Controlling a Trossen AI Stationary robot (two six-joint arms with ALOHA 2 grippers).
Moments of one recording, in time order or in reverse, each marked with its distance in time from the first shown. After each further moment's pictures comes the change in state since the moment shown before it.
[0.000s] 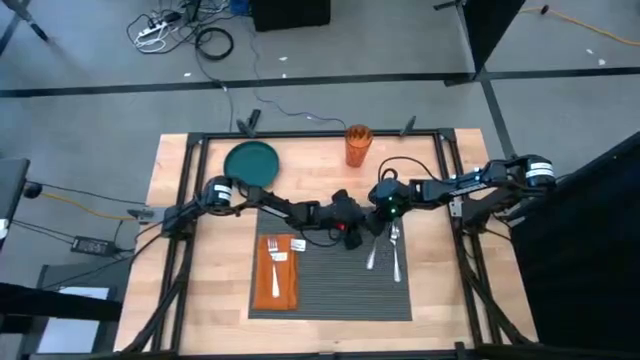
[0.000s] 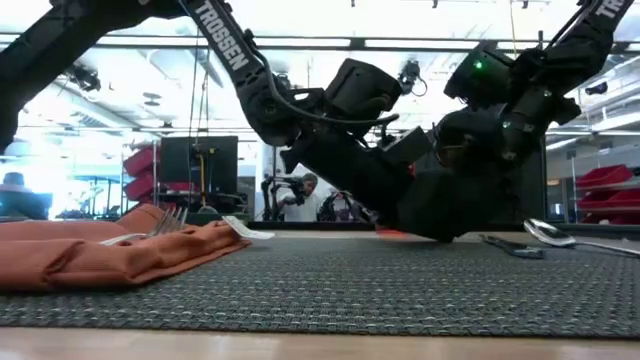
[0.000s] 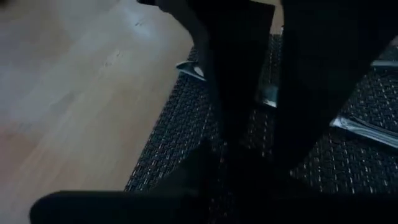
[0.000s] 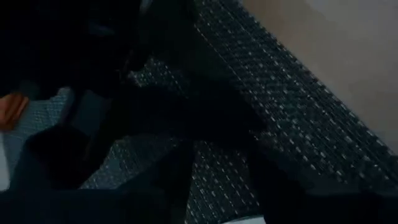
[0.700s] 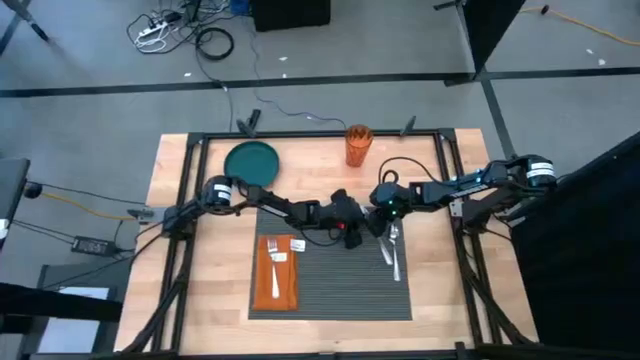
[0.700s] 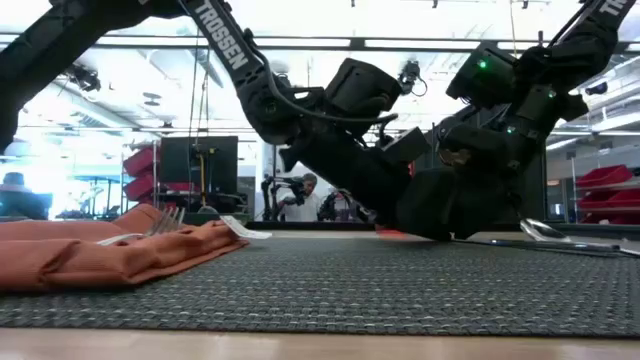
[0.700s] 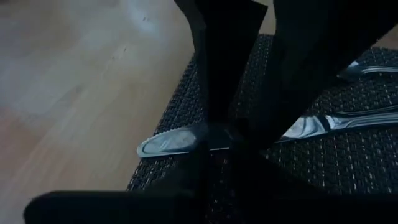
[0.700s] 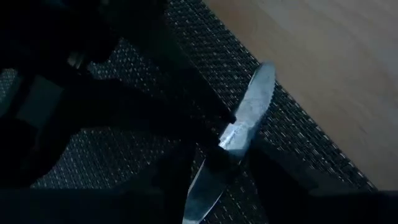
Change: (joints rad) left arm 0.011 0.017 0.003 0.004 -0.013 -0.037; right arm 0.046 0.011 -0.002 -0.040 0.185 -0.050
